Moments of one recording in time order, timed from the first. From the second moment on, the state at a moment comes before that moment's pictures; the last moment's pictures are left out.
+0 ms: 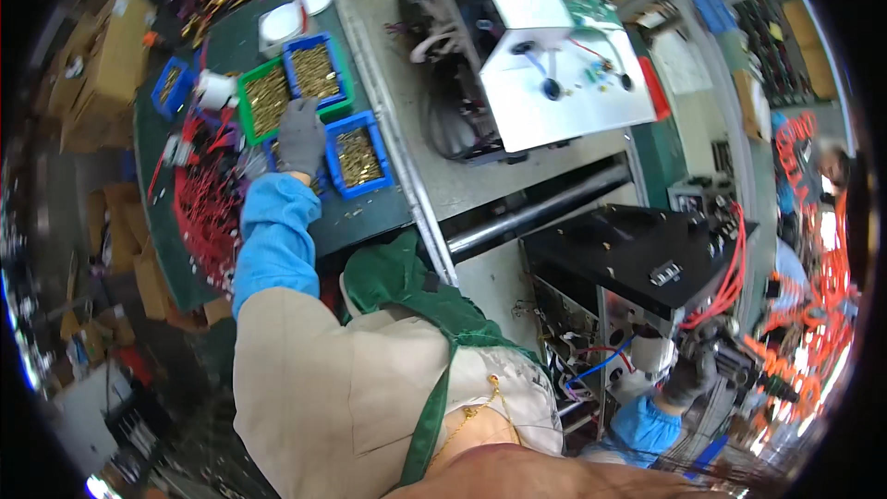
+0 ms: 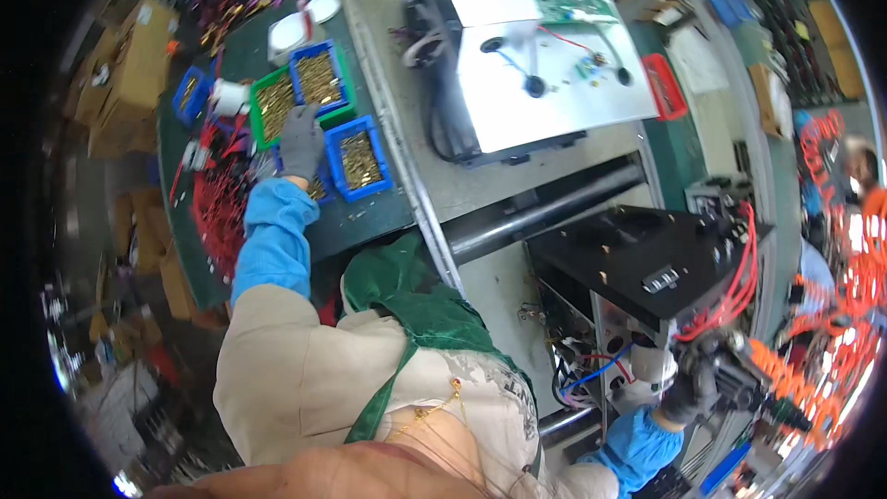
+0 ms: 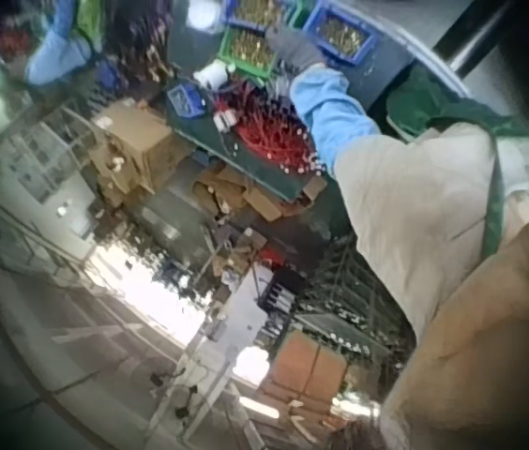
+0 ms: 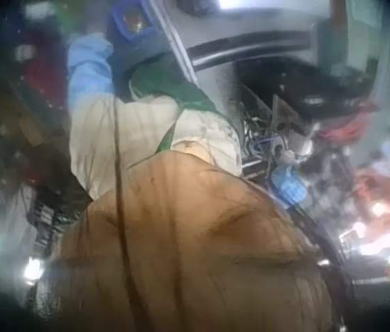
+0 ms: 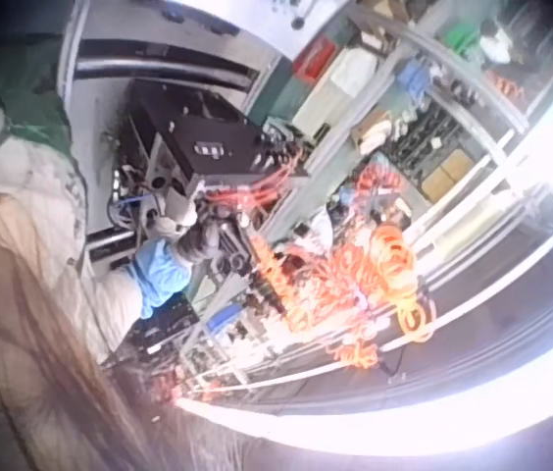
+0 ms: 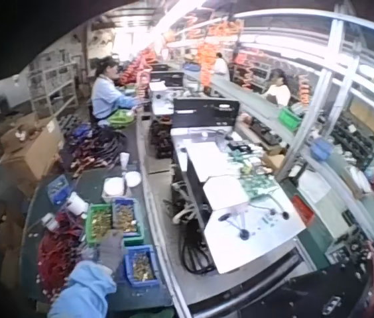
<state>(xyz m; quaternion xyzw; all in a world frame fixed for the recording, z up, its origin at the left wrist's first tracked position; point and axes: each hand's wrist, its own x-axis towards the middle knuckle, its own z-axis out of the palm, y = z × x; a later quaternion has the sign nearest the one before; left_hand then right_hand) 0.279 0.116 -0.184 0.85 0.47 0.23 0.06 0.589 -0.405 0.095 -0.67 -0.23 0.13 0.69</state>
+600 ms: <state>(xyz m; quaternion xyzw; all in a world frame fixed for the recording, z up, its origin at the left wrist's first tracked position) 0.331 0.238 -0.218 0.88 0.45 -0.12 -0.01 0.598 -0.400 0.096 -0.65 -0.21 0.10 0.72</state>
